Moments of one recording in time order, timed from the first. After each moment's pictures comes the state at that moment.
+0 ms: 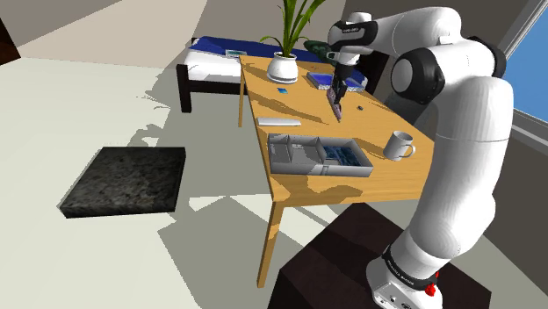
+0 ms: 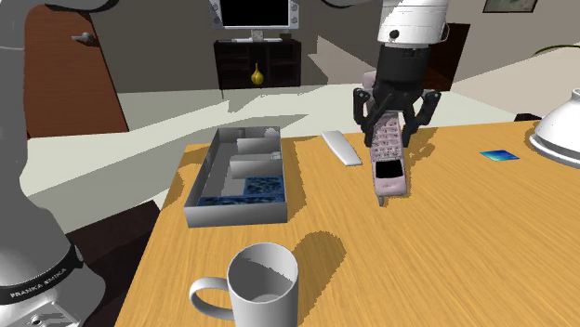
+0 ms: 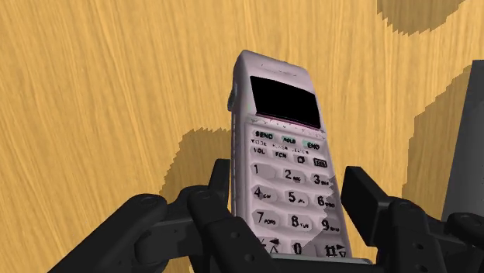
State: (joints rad) arm -0.15 0.40 -0.50 -1.44 0.18 1.78 -1.48
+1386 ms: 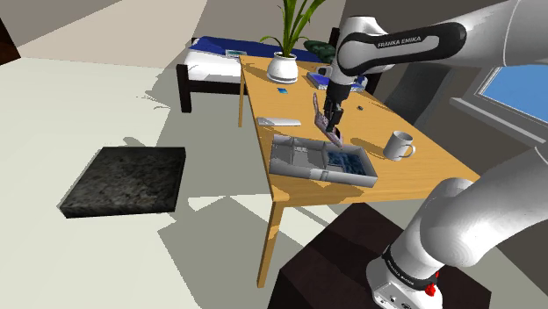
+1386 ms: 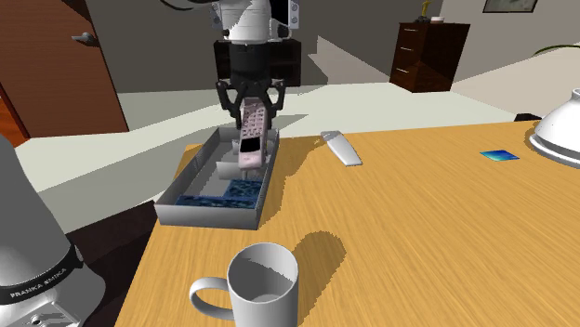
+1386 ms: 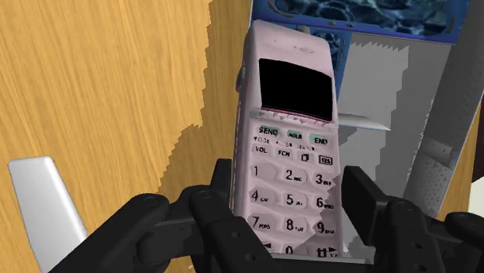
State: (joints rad) arm 0.10 -0.34 -0.31 -2.28 -0.12 1.94 -0.98
